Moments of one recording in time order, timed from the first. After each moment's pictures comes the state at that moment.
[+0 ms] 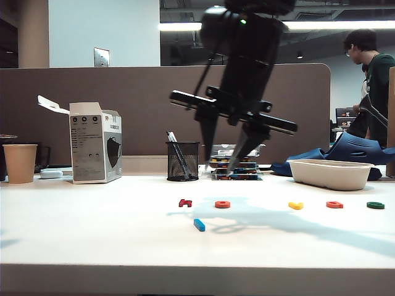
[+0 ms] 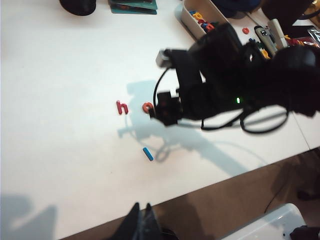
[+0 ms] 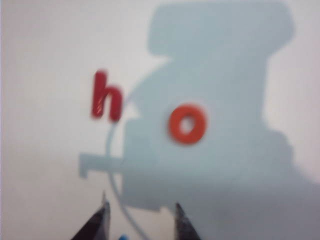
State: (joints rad) left arm -0.70 0.99 1.55 -1.18 -0.03 -0.45; right arm 0.62 1.89 1.48 -0.73 -0.05 0.59
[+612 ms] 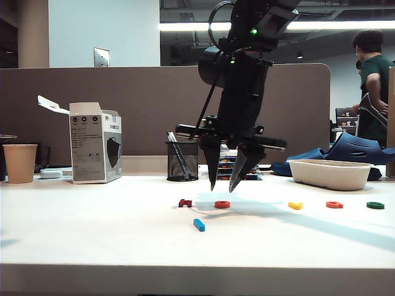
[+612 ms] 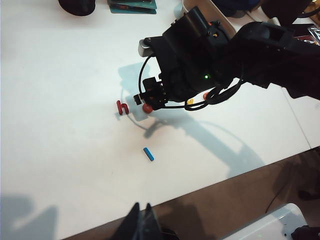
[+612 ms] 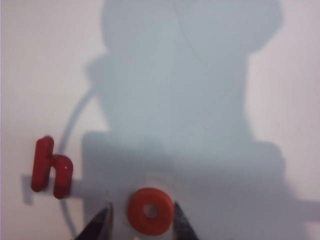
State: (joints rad) left arm -0.70 0.99 1.55 -1.18 -0.03 -0.44; right arm 0.56 2.11 1.69 -0.81 -0.02 0.42
